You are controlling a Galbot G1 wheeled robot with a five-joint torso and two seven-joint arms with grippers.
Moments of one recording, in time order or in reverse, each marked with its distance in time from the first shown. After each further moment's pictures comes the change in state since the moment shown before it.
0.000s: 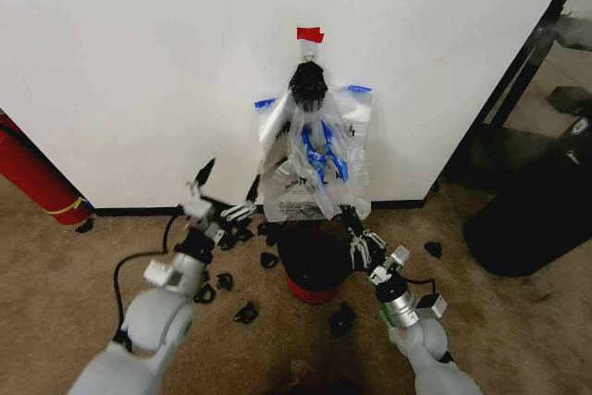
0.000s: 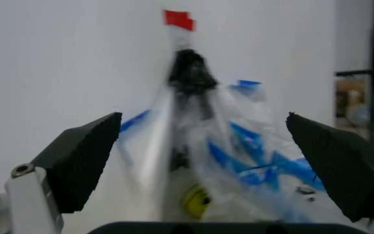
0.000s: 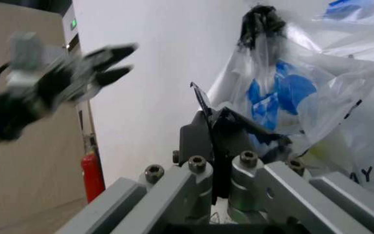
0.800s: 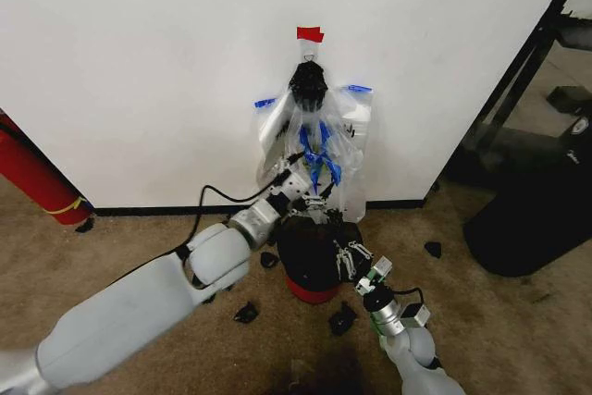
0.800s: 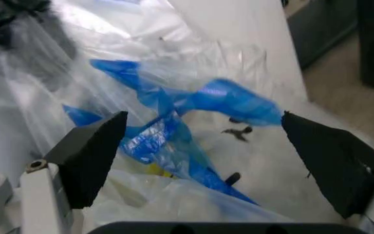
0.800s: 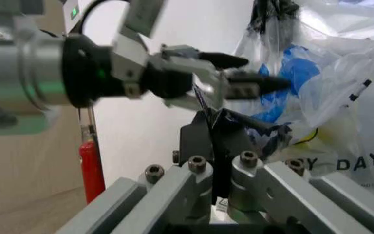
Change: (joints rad) left arm -0.615 0.125 0.680 0.109 0.099 0.483 -0.233; right arm 0.001 0.059 0.008 -0.044 -0.086 0.039 -0.013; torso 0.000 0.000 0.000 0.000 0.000
